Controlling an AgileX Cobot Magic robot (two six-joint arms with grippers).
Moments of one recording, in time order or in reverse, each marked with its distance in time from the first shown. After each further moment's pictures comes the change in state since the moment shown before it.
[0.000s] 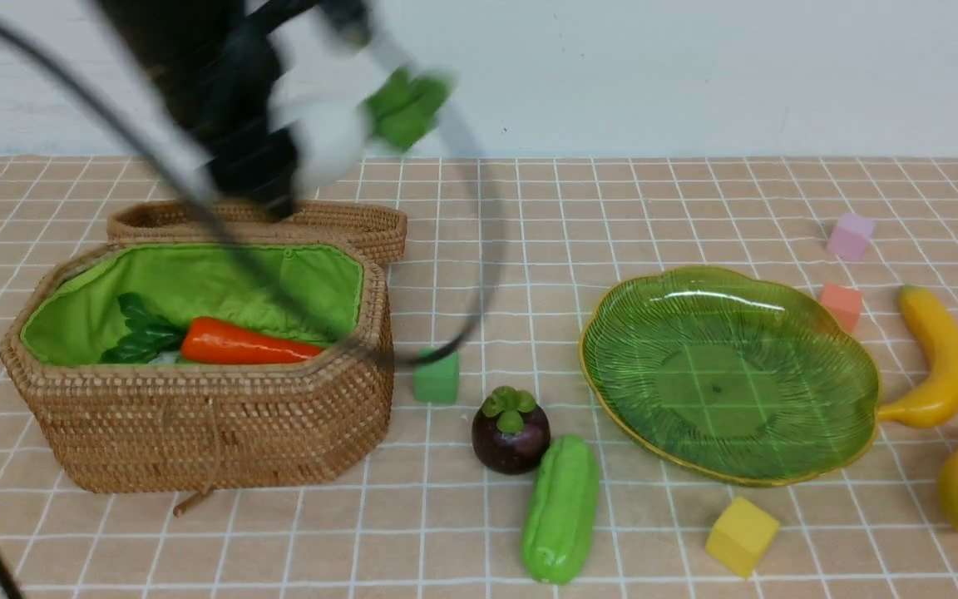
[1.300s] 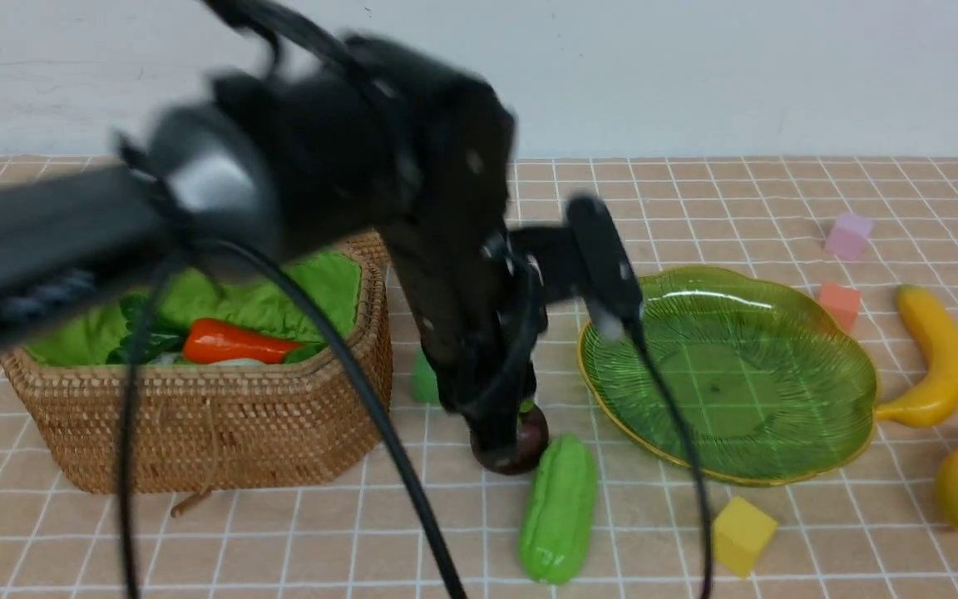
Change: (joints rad) right arm 0.000 0.000 0.000 0.101 0.140 -0.018; left arm -0.449 0.121 0.191 0.004 -0.158 -0.104
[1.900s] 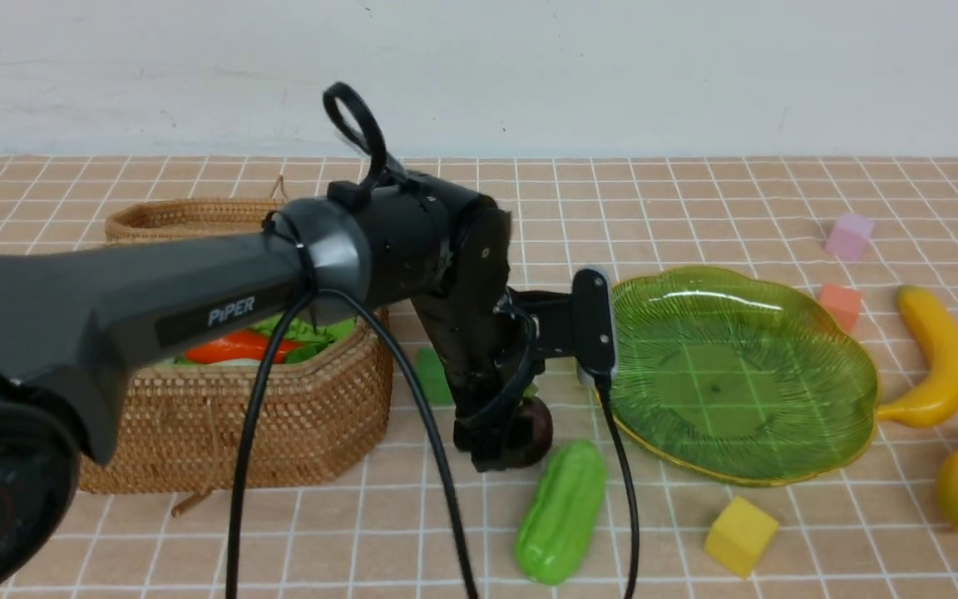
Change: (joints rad) right arm 0.000 0.000 0.000 0.030 0.022 0.000; left arm 0.095 0.204 -0.013 -0.131 -0.245 0.276
